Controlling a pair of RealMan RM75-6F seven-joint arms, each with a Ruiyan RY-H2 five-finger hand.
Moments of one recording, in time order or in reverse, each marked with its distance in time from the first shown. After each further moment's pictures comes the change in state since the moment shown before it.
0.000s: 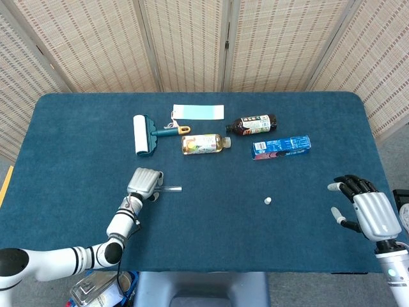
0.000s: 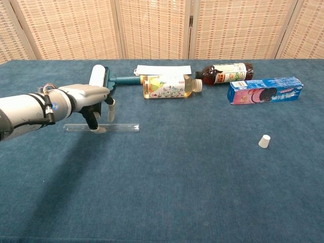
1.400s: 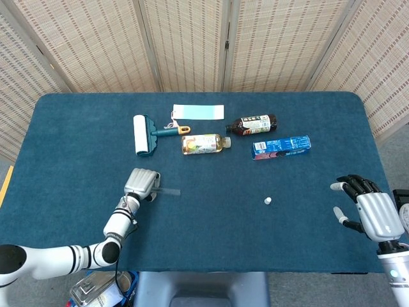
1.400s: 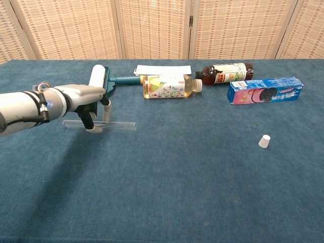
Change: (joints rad) left arm -0.023 0.047 0.044 -0.046 -0.034 0.019 -0.057; right arm -0.010 -0.004 0.002 0.006 0.002 0.017 0.008
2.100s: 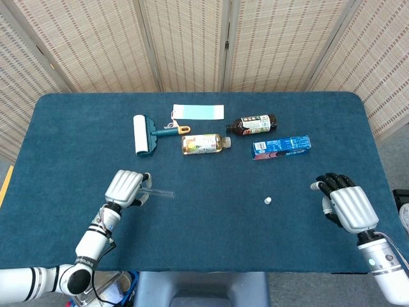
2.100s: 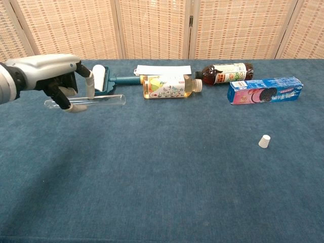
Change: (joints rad) left arm 0.168 0.236 0.038 -0.384 0.327 0.225 -0.140; right arm 0.102 -0.024 0.008 -0.016 0.020 -0.164 -0.190
